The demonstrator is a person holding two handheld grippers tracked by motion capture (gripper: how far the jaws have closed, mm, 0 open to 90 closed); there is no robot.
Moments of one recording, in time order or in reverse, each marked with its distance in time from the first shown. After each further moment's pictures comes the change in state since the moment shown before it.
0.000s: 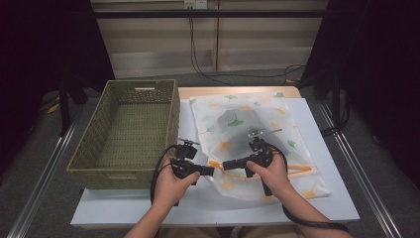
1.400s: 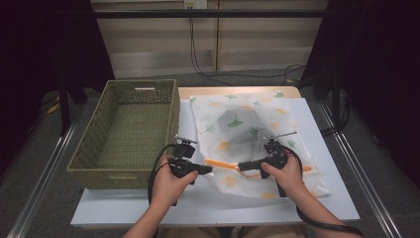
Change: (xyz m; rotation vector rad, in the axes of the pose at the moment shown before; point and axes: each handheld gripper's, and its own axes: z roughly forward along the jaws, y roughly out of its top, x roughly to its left) left arm -0.001 0.002 -0.006 0.002 0.006 -0.021; right arm -0.028 -0.017 -0.030 0.002 -0.089 0.044
